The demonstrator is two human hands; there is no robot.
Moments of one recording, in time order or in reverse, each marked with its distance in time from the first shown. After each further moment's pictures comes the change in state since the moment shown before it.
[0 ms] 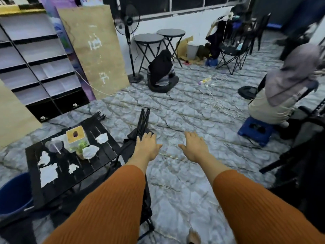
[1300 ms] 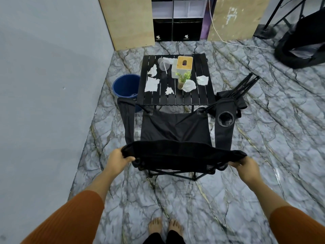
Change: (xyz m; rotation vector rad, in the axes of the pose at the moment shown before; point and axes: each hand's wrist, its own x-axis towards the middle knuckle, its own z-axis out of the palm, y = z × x) left_hand -0.334 -0.309 0.251 -0.950 0.407 -0.862; right_hand -0.061 -0.095 0.217 0.455 -0.284 -0.135
